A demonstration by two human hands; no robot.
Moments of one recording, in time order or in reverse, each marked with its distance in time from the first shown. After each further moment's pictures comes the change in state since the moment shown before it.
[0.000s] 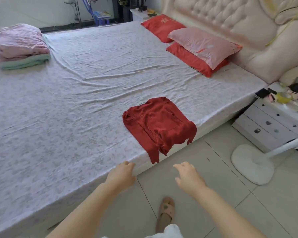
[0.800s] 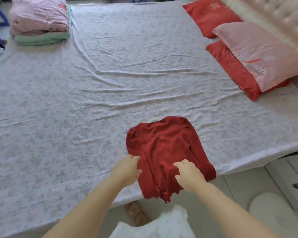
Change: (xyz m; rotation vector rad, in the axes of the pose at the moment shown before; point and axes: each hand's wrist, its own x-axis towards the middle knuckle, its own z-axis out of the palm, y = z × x) left_hand 0.247 -0.001 -0.123 -0.255 0.046 -0.203; right_hand 0.311 0.003 -0.116 -0.156 -0.219 -0.199
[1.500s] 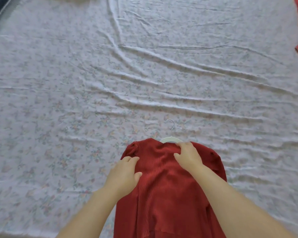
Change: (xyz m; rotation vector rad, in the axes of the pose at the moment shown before) left_hand 0.213 -0.024 0.011 -0.266 0.143 -0.306; right_hand 0.354 0.017 -0.032 0.075 -0.066 -0.138
